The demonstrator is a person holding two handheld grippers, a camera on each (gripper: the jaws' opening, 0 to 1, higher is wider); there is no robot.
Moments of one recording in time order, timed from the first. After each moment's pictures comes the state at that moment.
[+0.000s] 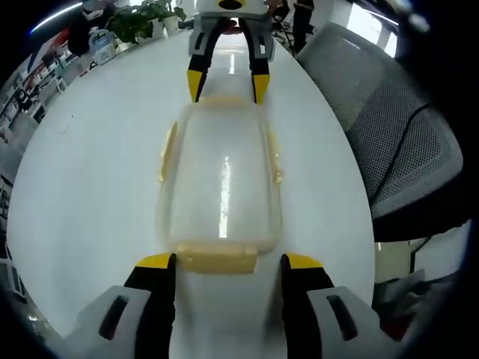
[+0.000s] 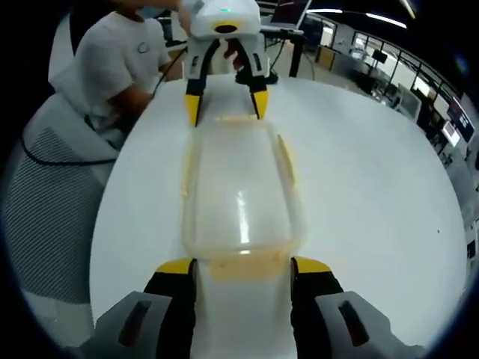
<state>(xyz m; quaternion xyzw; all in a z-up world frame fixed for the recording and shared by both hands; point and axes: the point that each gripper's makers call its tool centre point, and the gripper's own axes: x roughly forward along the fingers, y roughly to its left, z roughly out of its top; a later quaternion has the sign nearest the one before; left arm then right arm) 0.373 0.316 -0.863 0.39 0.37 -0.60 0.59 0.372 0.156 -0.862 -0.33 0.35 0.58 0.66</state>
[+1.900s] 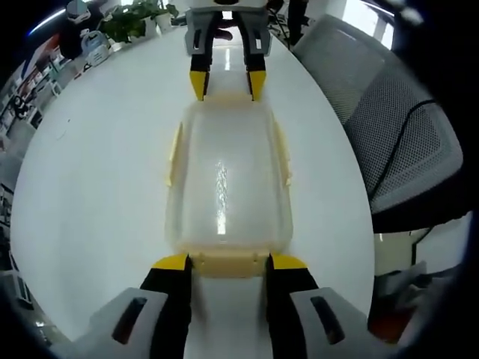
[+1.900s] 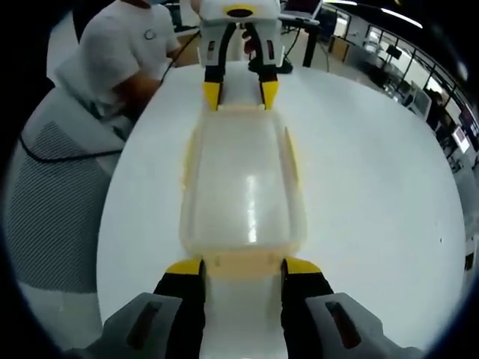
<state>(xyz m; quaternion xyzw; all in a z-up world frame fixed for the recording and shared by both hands) 0.374 0.317 -0.858 0.41 0.37 -0.60 0.58 0.363 0.156 -0.862 -0.36 0.37 0.59 0.62</state>
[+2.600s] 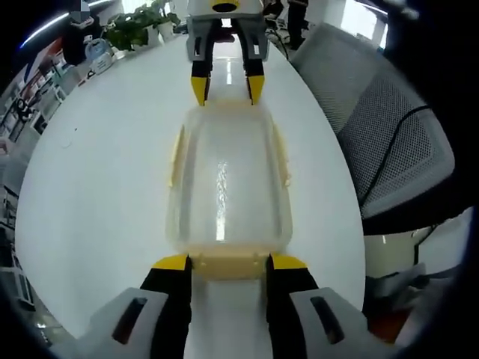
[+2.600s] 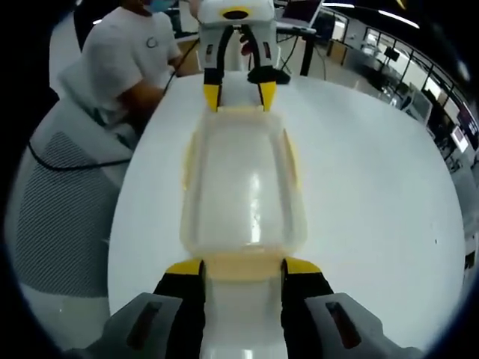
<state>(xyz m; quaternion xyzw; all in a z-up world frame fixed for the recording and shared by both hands) 0.372 0.314 -0.834 0.41 0.36 -0.60 0.59 0.362 0.154 -0.838 -0.35 0.36 0.59 0.63</state>
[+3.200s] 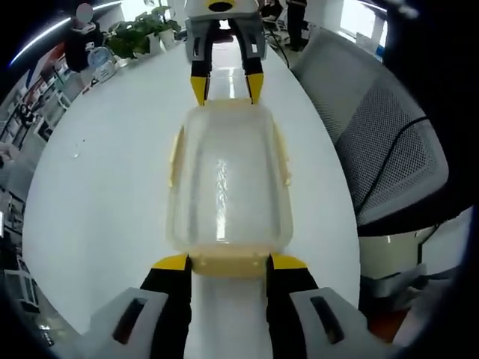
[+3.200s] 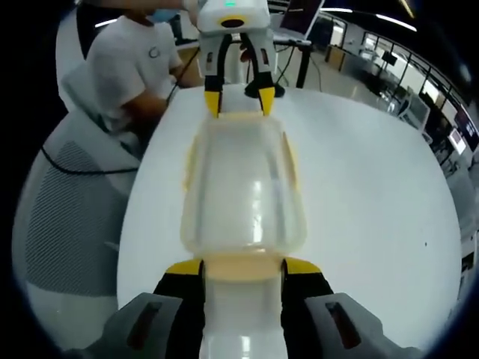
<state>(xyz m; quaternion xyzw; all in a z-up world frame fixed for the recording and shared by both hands) 0.378 0.305 -0.806 0.41 0.34 -0.60 0.60 0.367 0.146 -0.807 -0.35 0.35 0.60 0.63</state>
